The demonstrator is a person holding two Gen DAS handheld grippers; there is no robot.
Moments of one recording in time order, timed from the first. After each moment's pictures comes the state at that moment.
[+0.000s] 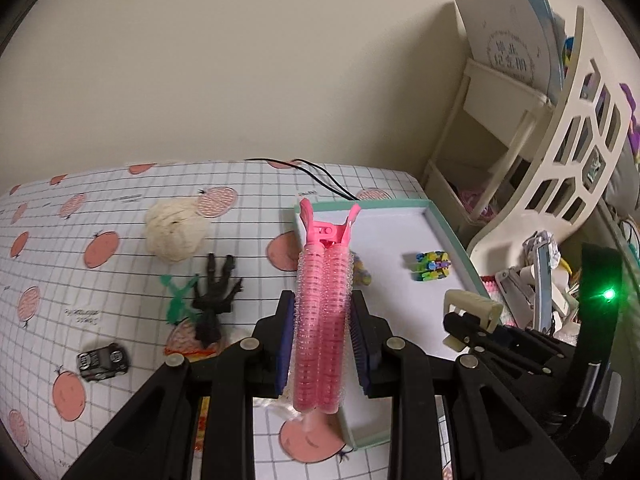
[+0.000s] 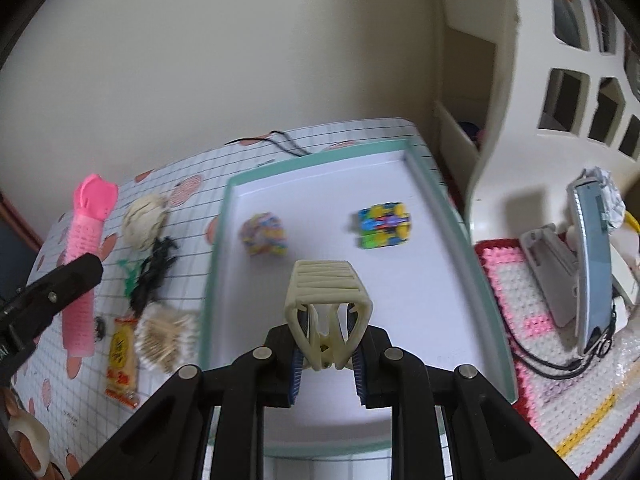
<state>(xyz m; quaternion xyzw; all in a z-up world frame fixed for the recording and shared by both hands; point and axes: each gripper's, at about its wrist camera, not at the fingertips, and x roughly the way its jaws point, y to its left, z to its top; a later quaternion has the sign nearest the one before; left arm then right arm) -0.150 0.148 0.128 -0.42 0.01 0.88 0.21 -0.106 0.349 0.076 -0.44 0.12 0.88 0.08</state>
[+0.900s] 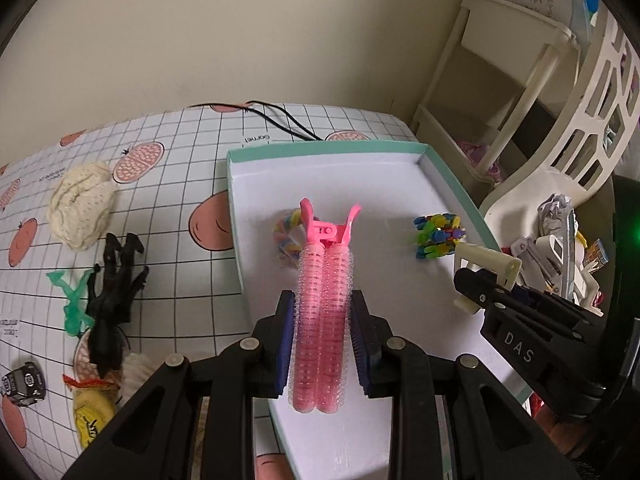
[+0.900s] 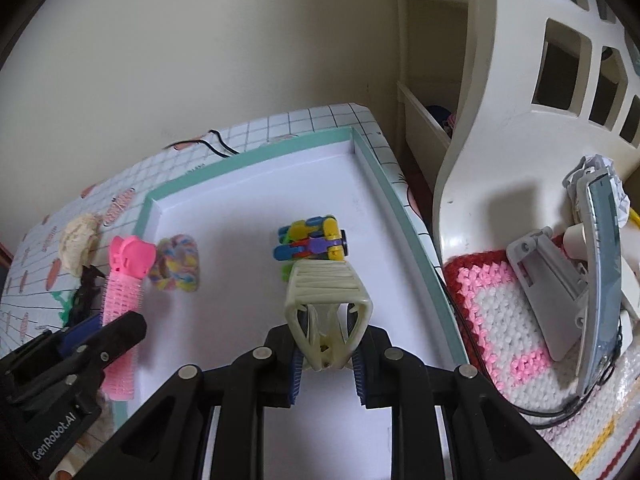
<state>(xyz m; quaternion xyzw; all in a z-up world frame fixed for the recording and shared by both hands) -0.190 0.210 0.050 -0.48 0.02 0.84 0.25 -0.145 0.397 0.034 -0.46 0.12 0.87 0.13</state>
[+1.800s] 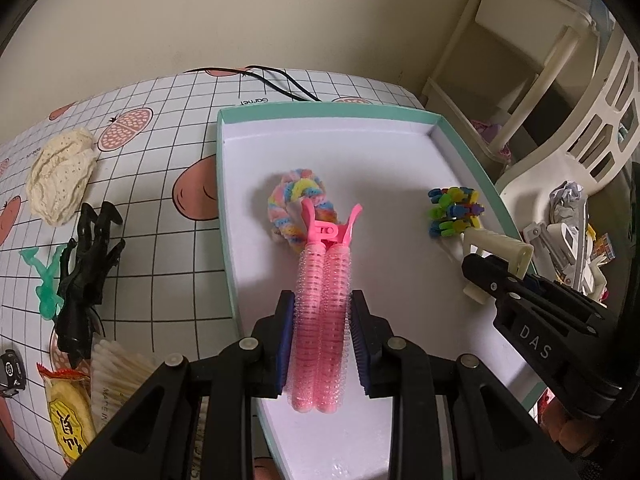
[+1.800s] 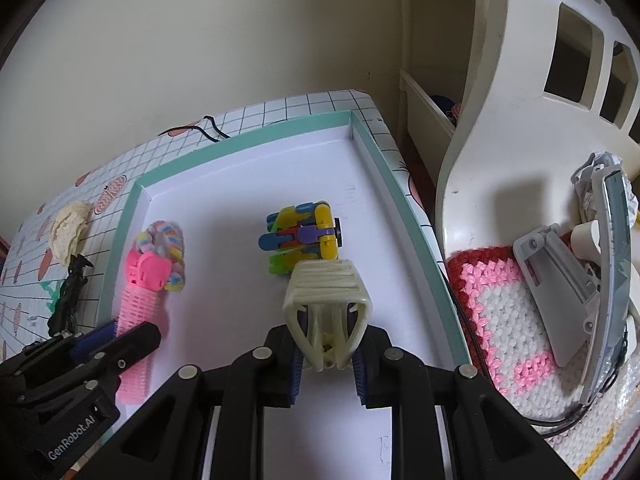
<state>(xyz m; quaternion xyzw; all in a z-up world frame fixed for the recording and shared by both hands) -0.195 0.216 0.027 -0.52 0.03 0.82 0.24 -0.149 0.399 0.025 -0.47 0.12 0.86 0.12</state>
